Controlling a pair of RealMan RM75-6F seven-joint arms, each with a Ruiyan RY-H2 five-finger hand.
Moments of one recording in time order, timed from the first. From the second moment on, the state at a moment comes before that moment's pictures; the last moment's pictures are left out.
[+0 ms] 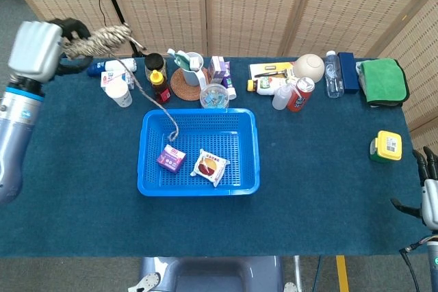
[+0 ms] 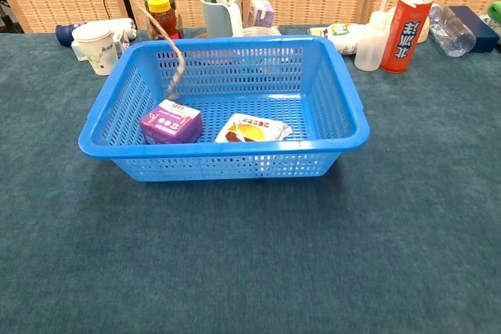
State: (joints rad) left arm -0.85 -0.93 -0.37 -1.47 1.05 1.03 -0.08; right arm 0.08 -1.09 0.16 -1.61 -1.29 1.42 -0.01
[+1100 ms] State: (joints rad) left arm -0.83 -1.16 -0.26 -1.15 1.04 0.75 -0.06; right arm 0.10 -1.10 0.15 -1.61 -1.28 1.39 -0.03
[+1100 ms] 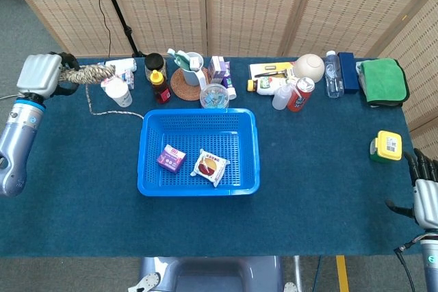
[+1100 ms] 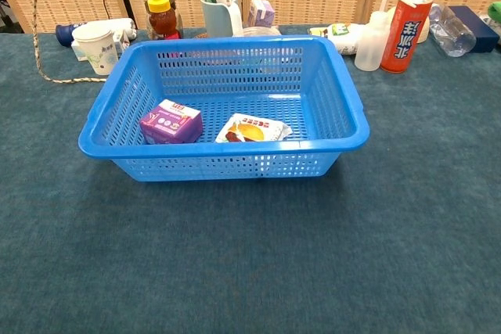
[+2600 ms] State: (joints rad) left arm -1.17 -1.33 -0.08 -1.59 0.74 0.63 0.46; right arm 0.10 -1.09 0.17 -1.59 -1.23 1.36 0.01
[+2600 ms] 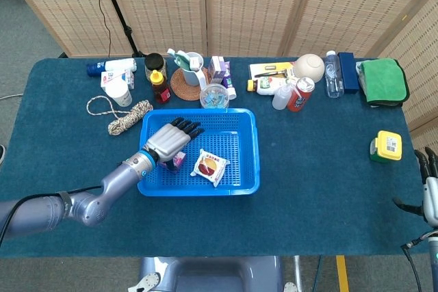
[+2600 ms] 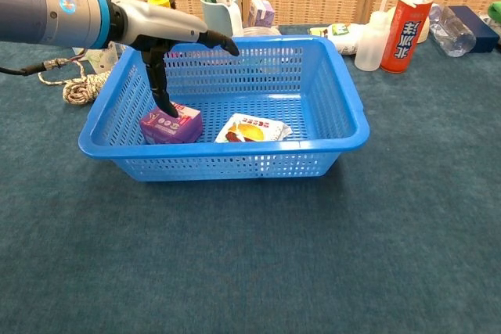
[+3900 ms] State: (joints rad) left arm -1.23 -1.41 0.06 -1.49 0.69 0.63 0.53; right arm 0.10 -1.09 0.17 -1.58 -1.22 1.35 0.00
